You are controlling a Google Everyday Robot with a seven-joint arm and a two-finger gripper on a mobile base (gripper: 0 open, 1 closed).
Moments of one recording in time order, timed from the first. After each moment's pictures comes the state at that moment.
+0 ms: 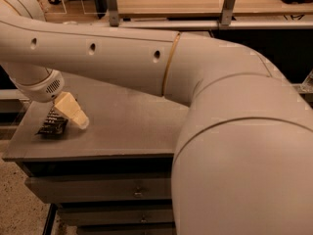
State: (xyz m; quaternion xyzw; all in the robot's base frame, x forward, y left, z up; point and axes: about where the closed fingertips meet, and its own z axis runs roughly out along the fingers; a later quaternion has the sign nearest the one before) arm 0.529 0.252 0.830 -0.96 0.25 -0.09 0.06
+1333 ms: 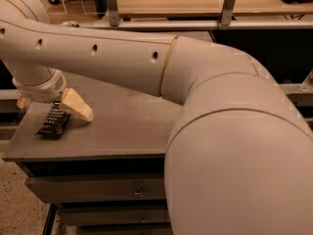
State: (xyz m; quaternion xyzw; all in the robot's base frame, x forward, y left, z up) arm 0.534 0.256 0.816 -0.99 0.09 -0.08 0.05
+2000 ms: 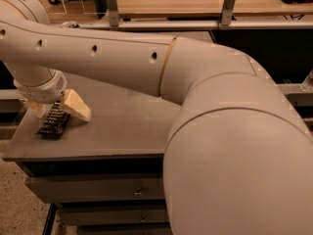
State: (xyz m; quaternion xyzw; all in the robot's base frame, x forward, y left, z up) arm 0.533 0.253 0.812 -0.99 0.06 -0.08 0.04
